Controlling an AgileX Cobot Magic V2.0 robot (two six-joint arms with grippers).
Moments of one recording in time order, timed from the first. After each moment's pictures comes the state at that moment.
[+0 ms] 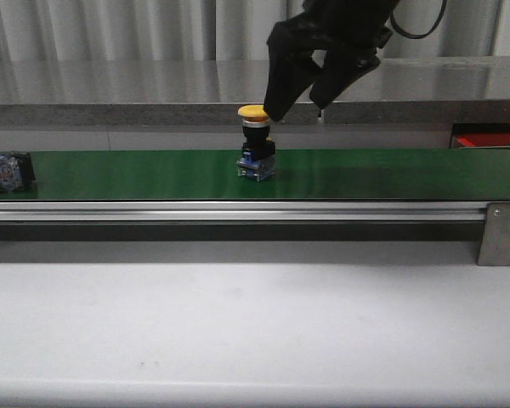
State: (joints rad) left arm 0.03 0.13 -0.51 -0.27 0.64 0.23; right arm 0.35 1.90 -1.64 0.37 0.82 -0.53
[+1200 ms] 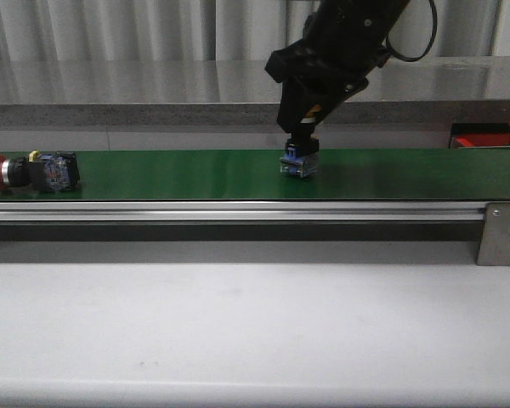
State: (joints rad) left arm 0.03 0.13 -0.51 -0.27 0.64 0.23; right arm 0.33 1.95 -1.66 0.34 0.74 -0.48
